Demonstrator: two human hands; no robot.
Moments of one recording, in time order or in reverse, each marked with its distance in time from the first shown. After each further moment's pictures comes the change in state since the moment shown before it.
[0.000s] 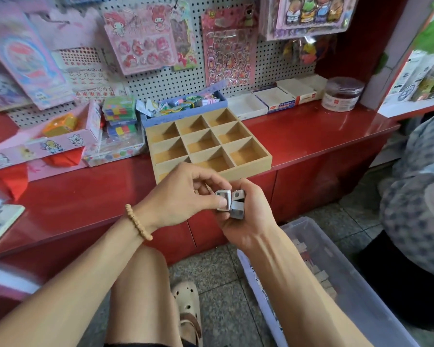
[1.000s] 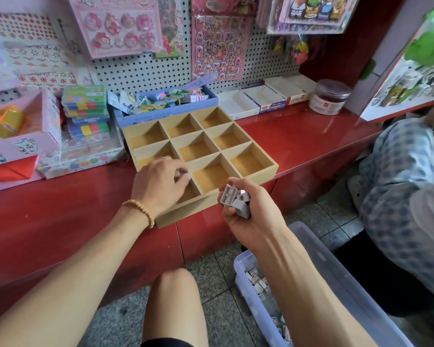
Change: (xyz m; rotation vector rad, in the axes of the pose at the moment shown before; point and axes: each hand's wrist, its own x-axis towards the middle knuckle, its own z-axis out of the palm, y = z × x) left_hand 0.088 -0.131 -0.046 0.557 0.349 -0.046; right_hand 0.060 -0.004 0.027 0.066 0.272 -0.149
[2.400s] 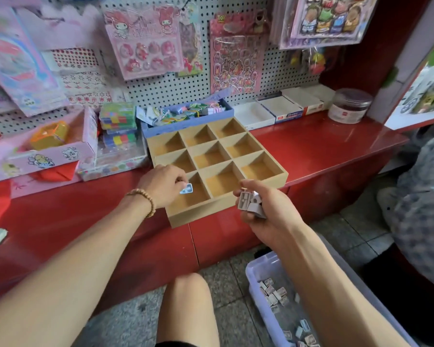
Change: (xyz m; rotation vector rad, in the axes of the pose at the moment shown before) left_hand 0.004 -0.004 -0.030 0.211 -0.301 -0.114; right_hand -0.008 -0.025 -0.010 -0.278 -0.024 -0.076
